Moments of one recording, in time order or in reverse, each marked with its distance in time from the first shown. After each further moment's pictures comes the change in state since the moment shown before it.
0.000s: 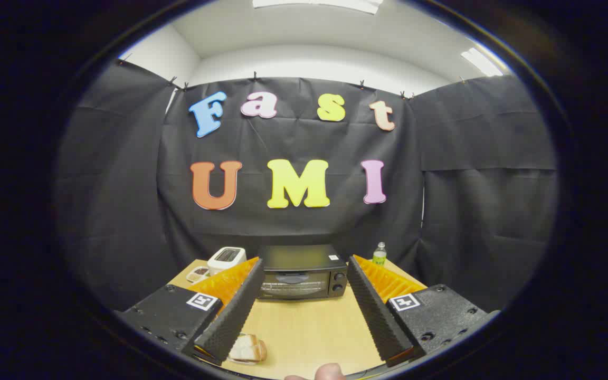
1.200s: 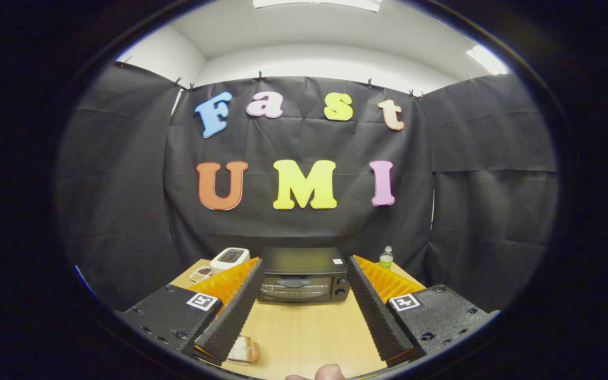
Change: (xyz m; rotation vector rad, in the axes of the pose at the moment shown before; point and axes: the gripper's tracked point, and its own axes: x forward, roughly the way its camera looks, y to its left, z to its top) arm 0.017 -0.013 0.004 -0.018 0.018 0.070
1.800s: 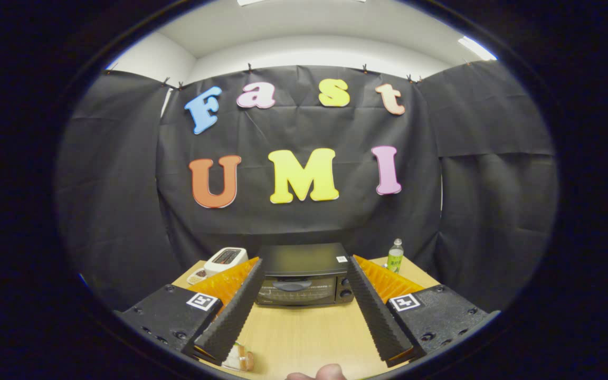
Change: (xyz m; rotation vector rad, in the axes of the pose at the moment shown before) arm 0.094 -0.026 -0.029 0.077 0.066 0.021
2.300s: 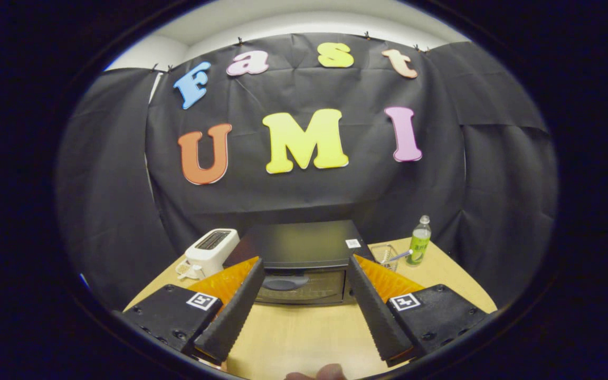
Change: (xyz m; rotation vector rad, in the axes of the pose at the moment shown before) arm 0.137 -0.019 -0.067 0.023 0.144 0.074
